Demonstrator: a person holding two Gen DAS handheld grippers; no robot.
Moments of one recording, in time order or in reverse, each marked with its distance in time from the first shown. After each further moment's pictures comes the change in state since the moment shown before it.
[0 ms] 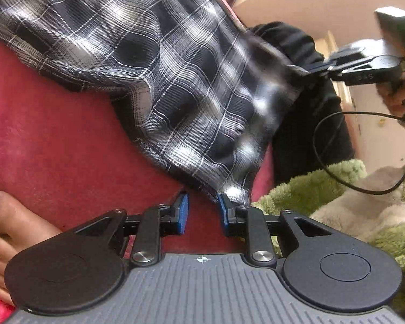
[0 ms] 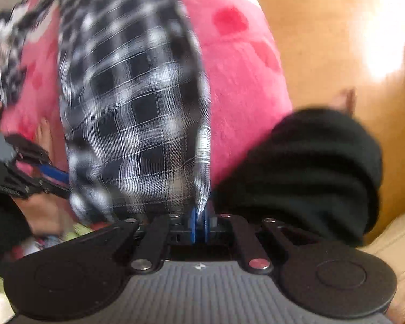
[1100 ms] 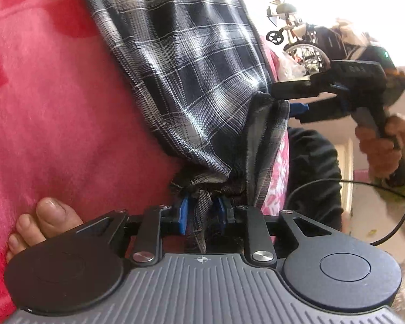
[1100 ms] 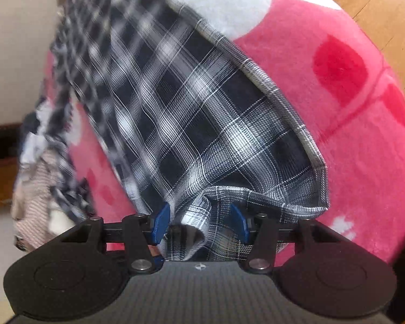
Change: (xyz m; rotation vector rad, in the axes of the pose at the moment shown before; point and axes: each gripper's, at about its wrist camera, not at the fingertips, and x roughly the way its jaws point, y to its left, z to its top) left arm -0.047 0.058 -0.003 -0.369 -0.303 -0.009; right arm 0.072 0.012 0.149 0.414 0.063 0.470
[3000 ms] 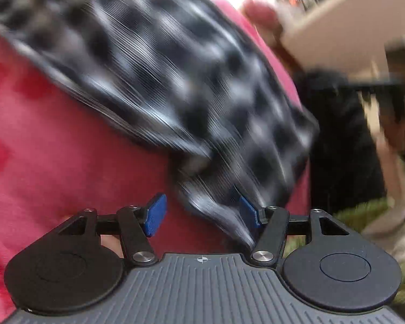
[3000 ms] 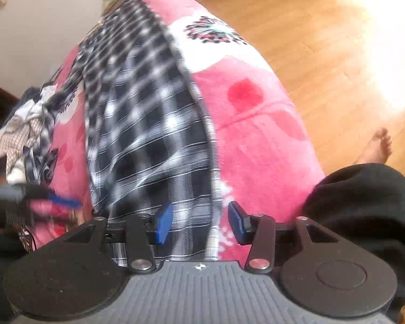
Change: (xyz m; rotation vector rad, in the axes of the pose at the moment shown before) left arm 0.010 -0.077 -0.013 0.352 0.151 0.248; right arm -0.059 -0.062 -0.111 -0.304 -0.364 -0.138
